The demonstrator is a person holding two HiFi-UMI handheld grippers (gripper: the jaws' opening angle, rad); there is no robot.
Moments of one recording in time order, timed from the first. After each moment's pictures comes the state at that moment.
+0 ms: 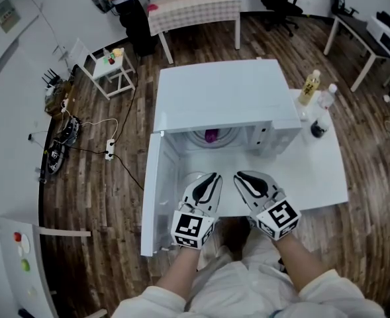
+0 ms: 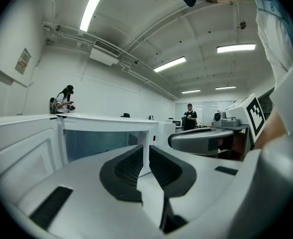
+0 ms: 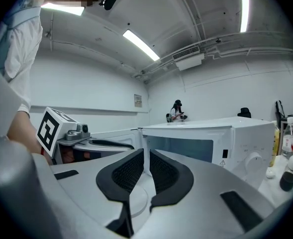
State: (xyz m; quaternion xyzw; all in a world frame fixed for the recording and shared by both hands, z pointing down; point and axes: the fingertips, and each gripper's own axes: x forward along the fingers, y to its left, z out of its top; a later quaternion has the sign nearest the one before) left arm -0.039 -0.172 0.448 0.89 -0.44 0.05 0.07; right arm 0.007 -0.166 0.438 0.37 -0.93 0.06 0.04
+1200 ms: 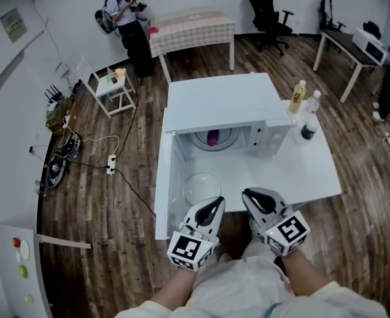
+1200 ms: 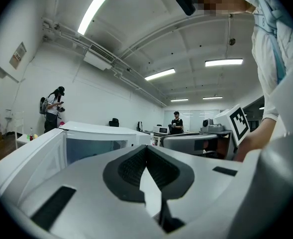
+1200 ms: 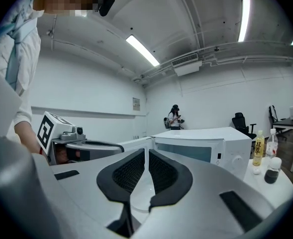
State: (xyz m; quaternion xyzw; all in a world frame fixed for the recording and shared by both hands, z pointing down) left arm -0.049 -0.051 0.388 0.92 -0.38 0.01 0.07; right arm 0.006 -0.062 0.386 0.40 -0.92 0.05 0.03
